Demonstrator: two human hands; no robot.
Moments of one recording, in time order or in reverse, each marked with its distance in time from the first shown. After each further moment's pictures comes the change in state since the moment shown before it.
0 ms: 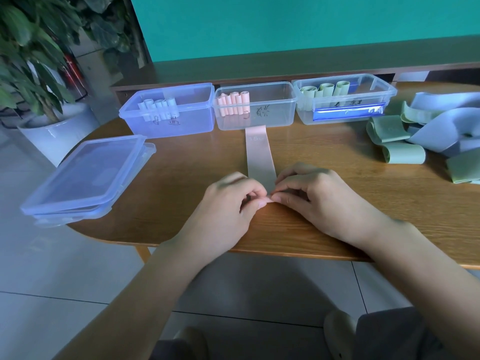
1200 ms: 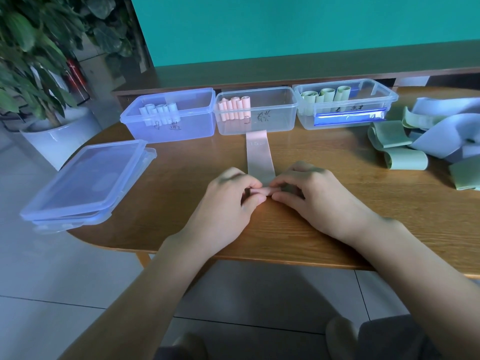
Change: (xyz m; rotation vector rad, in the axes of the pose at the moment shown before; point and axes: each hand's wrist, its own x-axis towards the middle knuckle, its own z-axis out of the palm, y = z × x) left_hand 0.018 -0.010 0.006 0.061 0.007 -0.083; right_hand 0.014 0.007 0.005 -0.033 0.009 0.091
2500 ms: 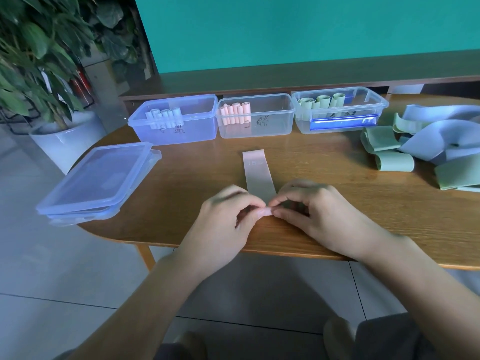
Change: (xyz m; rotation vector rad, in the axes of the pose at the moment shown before) left_hand -0.041 0.014 -0.009 -0.105 0.060 0.072; right_hand -0.031 -0.017 -0.014 0.125 -0.082 -0.055
